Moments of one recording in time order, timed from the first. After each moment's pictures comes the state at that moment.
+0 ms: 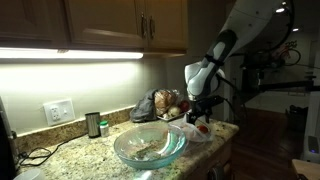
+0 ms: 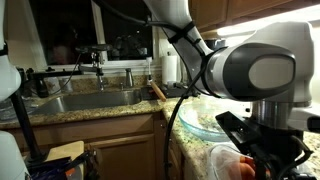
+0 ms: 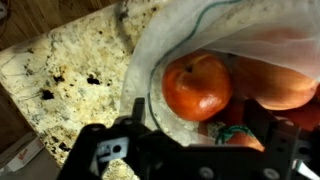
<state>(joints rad) -0.20 0.37 -0.27 -2.12 -0.14 2.54 0.30</state>
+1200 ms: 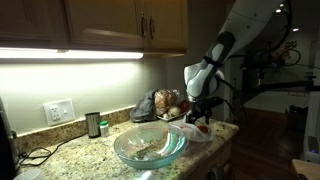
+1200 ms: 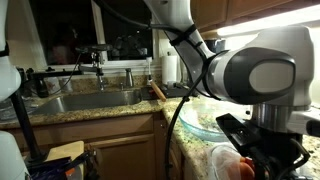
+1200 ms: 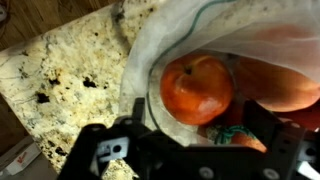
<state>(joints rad) -0.20 0.39 -0.27 -2.11 -0.13 2.54 0.30</state>
